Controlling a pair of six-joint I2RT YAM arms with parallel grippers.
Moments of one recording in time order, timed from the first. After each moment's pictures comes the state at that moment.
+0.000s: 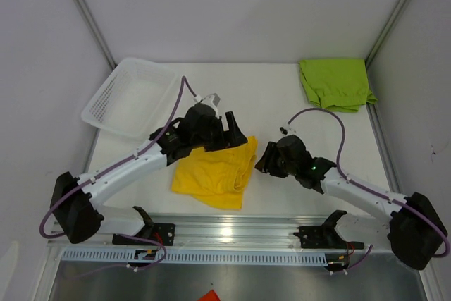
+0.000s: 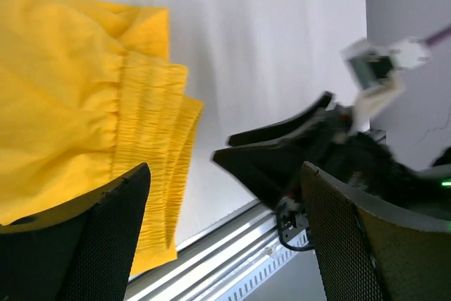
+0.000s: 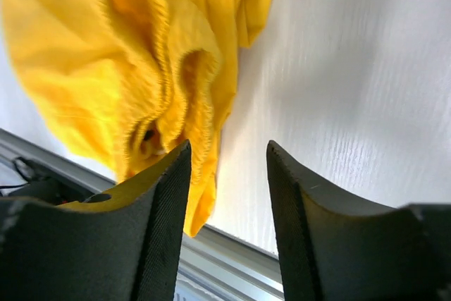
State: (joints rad) left arm -0.81 1.32 1.10 -0.43 0.03 -0.85; right arm 0.76 1.16 0.60 -0.22 0.04 0.87
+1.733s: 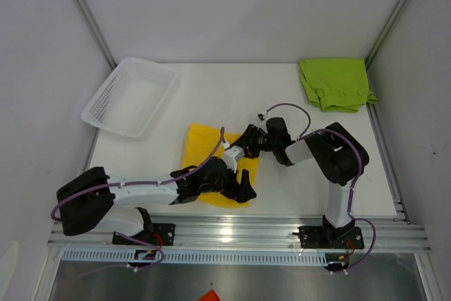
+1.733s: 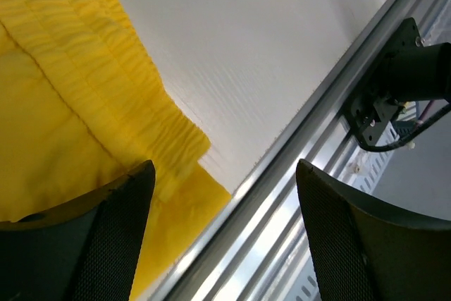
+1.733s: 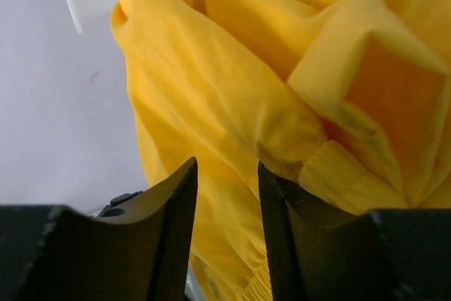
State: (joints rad) left arm -1.09 1.36 0.53 0.26 0.08 -0.68; right arm 0.53 1.95 0.74 0.73 -0.62 1.13
